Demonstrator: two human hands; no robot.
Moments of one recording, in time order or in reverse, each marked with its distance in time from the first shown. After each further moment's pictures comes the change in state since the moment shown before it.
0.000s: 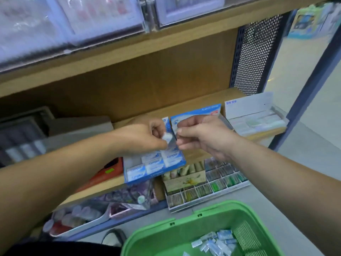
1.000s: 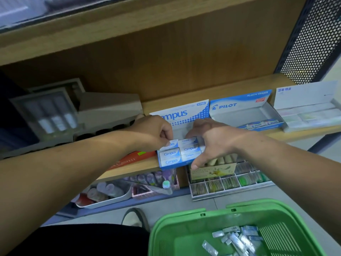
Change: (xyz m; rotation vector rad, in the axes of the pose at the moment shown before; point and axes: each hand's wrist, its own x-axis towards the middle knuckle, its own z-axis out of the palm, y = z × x) left_hand -0.013 -0.103 -0.008 0.306 -0.057 -0.064; right_hand 0.062 0.035 0.049 -1.458 -0.414 -0.240
